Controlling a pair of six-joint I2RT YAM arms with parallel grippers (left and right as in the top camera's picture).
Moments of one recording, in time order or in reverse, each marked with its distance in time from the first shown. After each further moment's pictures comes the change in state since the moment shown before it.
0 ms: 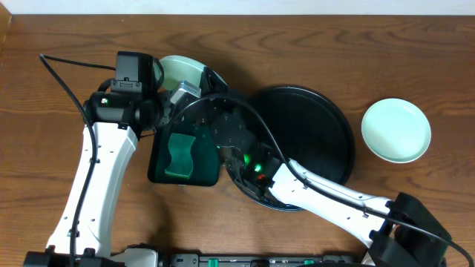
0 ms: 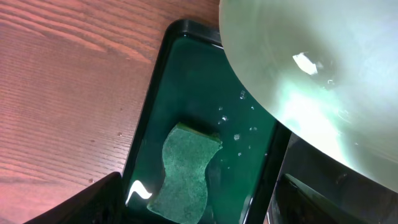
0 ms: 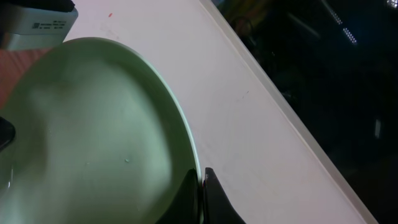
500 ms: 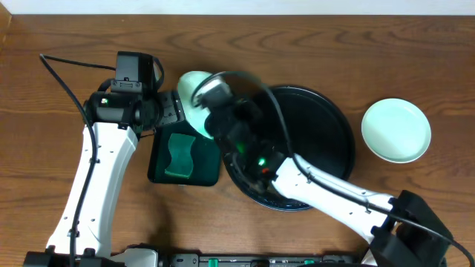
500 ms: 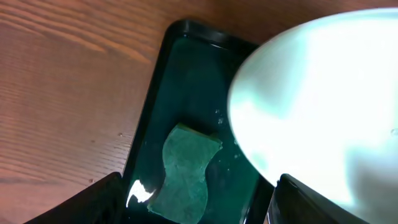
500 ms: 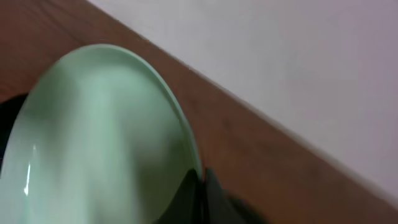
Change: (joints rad) left arm 0.000 0.000 0.000 0.000 0.000 0.000; right arm -0.050 0.000 0.006 -0.463 0.043 0.695
